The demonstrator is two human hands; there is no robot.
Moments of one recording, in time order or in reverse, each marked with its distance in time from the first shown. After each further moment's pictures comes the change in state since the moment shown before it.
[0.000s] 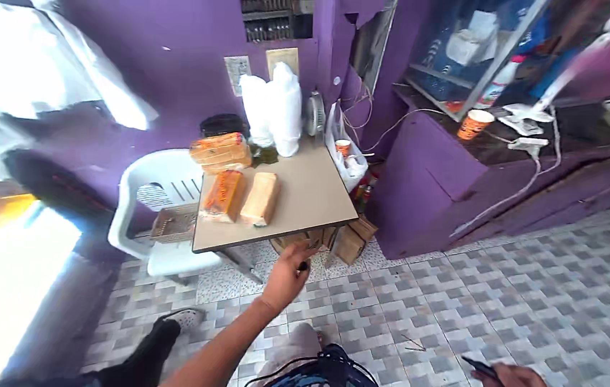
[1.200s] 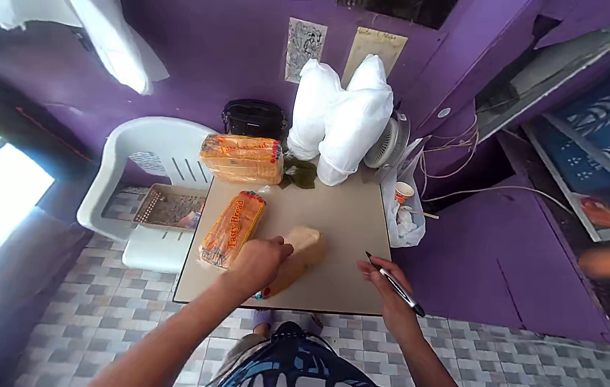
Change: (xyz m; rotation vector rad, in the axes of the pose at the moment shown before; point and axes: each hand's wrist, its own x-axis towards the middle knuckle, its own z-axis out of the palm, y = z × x) left_hand 0.213 -0.136 -0.162 0.492 -0.520 -0.335; right_hand 0.270 0.060 0.412 -0.133 -0.718 0.019
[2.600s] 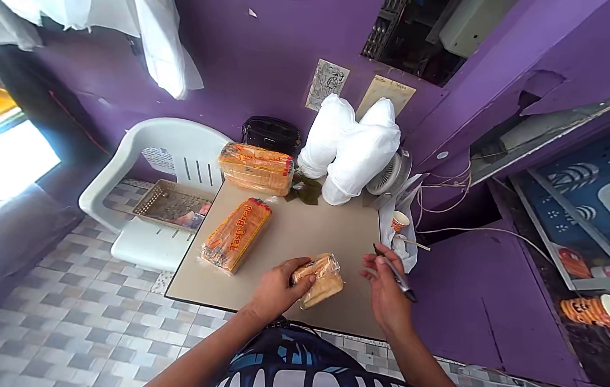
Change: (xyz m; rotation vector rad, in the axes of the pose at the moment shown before) left_hand 0.000 0.022 0.069 -0.965 0.369 -0.058; right_hand 0.040 -0.052 0.036 0.075 0.097 0.057
